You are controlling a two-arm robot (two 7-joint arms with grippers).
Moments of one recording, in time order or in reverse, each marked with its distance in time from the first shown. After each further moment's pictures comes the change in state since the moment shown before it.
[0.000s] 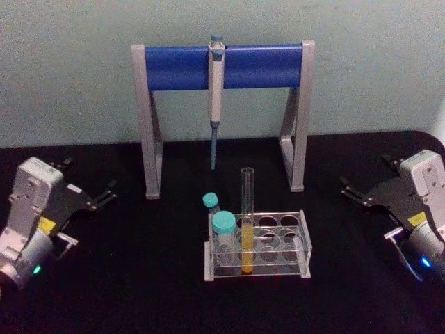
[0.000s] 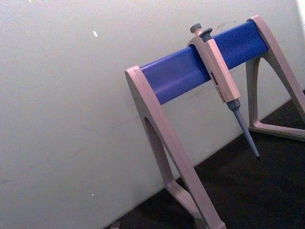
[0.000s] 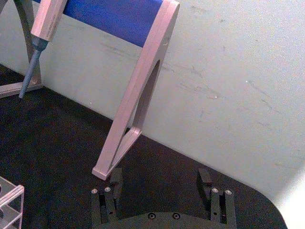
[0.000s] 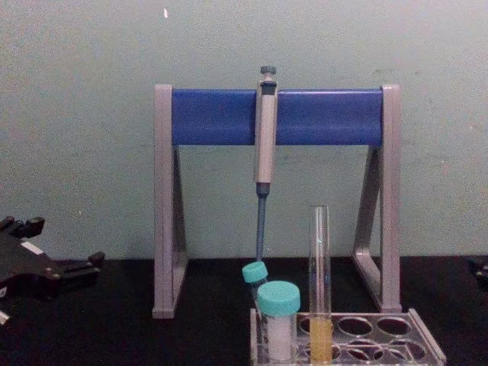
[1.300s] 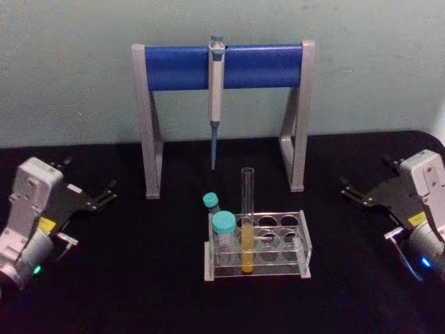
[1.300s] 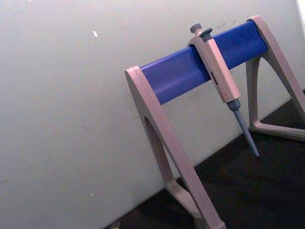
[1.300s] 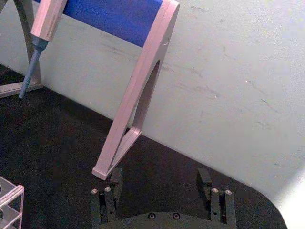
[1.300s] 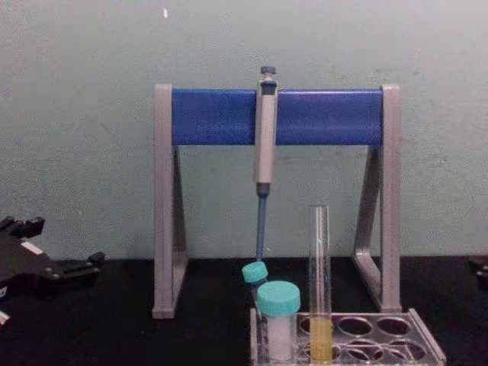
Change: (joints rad) left arm 0.000 0.000 0.000 0.000 0.000 0.000 0.000; right arm 0.000 0.000 0.000 0.000 0.000 0.000 0.000
